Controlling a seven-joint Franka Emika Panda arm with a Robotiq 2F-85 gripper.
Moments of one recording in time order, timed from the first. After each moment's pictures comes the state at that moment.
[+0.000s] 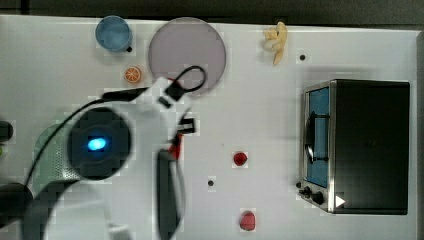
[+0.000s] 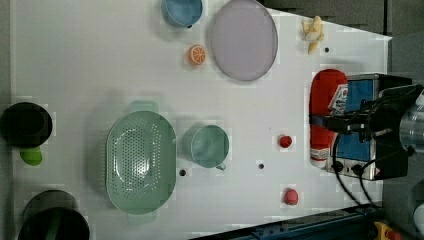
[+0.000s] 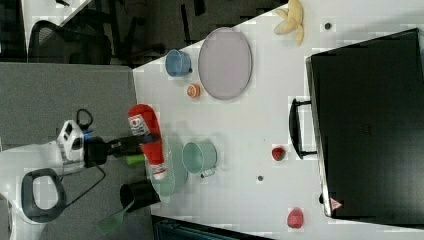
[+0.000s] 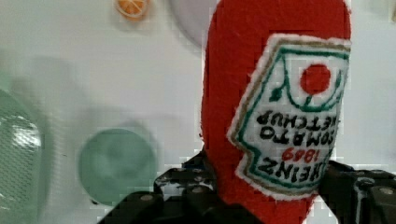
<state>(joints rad) -0.11 -0.17 0.37 -2.14 -0.01 0.46 -0.66</state>
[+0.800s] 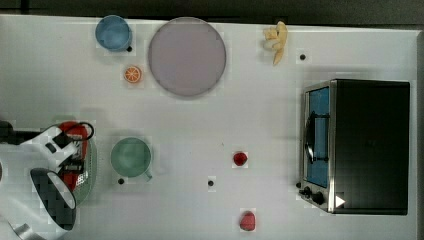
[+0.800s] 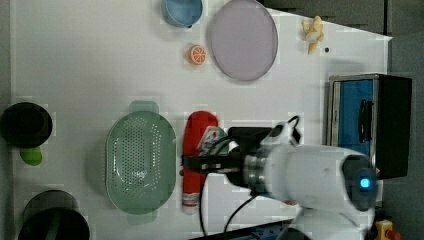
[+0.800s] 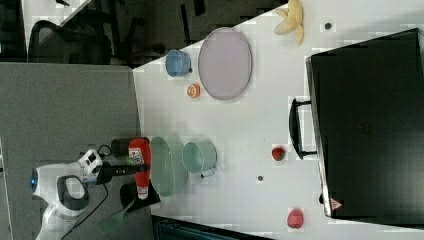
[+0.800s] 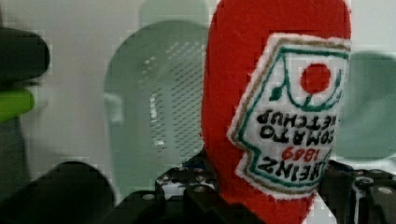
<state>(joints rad) -0.03 0.14 0.75 -2.17 0.07 0.74 -0.07</state>
